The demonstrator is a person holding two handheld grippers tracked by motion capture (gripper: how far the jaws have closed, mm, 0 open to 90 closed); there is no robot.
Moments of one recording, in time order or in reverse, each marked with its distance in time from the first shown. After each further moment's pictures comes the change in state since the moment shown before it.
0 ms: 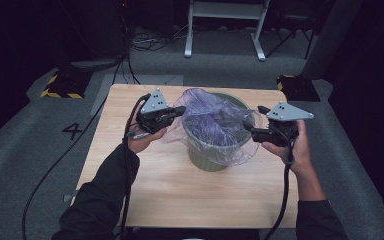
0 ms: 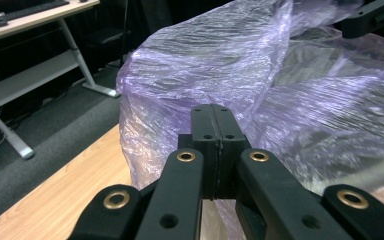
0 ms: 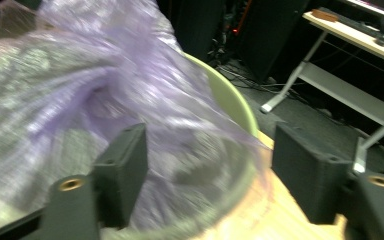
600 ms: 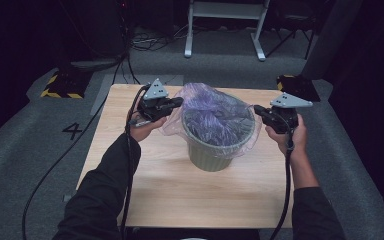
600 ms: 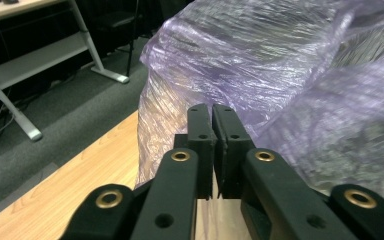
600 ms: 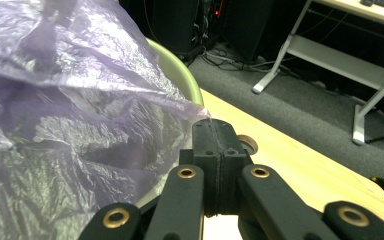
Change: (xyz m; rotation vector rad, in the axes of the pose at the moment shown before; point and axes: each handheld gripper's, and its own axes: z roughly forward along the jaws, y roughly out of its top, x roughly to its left) left arm 0.036 -0.008 0.025 0.051 0.035 -0.046; right arm -0.039 -0.019 0.039 0.054 -0.042 0.120
